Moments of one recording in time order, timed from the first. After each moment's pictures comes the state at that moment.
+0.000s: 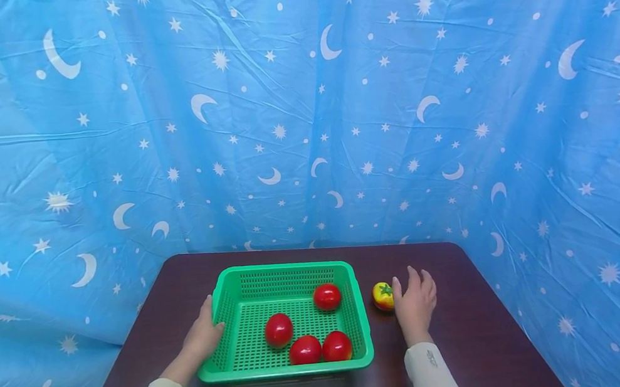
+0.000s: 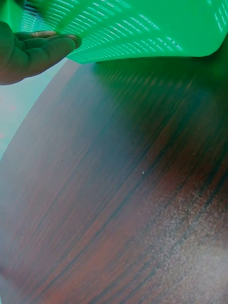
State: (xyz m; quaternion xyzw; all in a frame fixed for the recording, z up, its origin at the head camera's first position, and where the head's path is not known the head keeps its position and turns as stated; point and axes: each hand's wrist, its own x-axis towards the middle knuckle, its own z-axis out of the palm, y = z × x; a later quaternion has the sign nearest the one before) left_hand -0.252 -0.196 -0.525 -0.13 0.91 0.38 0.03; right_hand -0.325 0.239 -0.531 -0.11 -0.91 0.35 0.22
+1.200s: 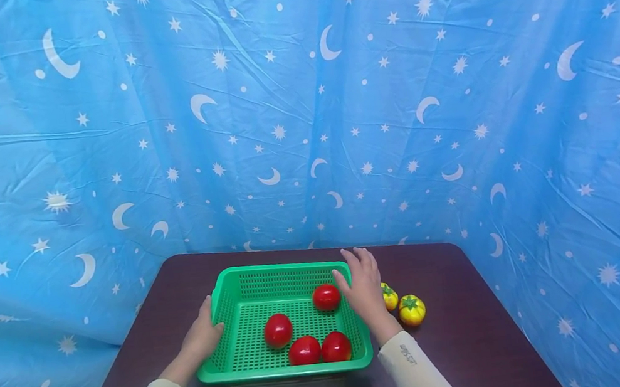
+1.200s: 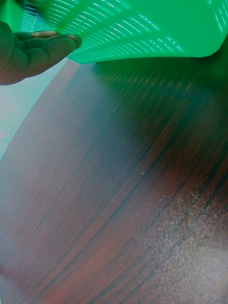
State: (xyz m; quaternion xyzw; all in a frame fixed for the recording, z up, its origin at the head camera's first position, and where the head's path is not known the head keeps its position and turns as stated) left_hand -0.253 -0.196 -0.526 -0.14 0.91 0.39 0.02; right_hand -0.320 0.148 -0.474 0.14 -0.92 0.31 0.21
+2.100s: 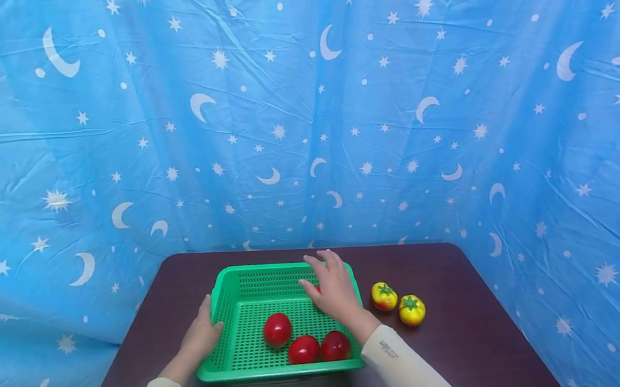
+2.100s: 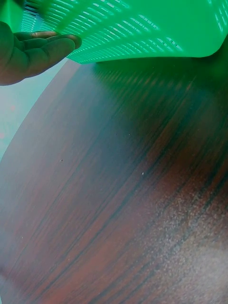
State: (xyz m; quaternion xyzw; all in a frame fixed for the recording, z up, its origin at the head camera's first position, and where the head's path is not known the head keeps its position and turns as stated) left_hand -0.252 -0.197 -0.524 -0.13 0.91 0.39 0.02; right_hand -0.308 0.099 -0.457 0.23 -0.92 0.27 0.14
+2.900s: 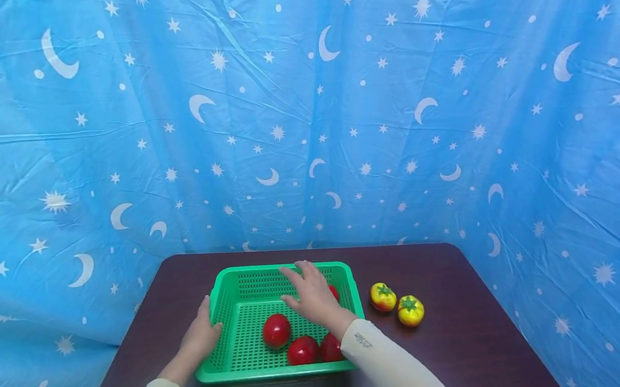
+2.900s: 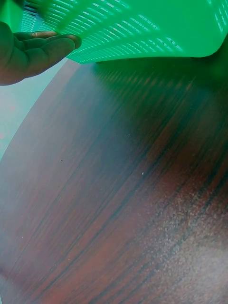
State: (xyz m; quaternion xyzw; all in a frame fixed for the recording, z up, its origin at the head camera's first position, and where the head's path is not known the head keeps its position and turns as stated) left_hand -0.253 -0.197 -0.523 -0.13 0.91 0.38 0.03; right_hand -0.315 0.068 -0.475 0.27 -0.94 0.21 0.05
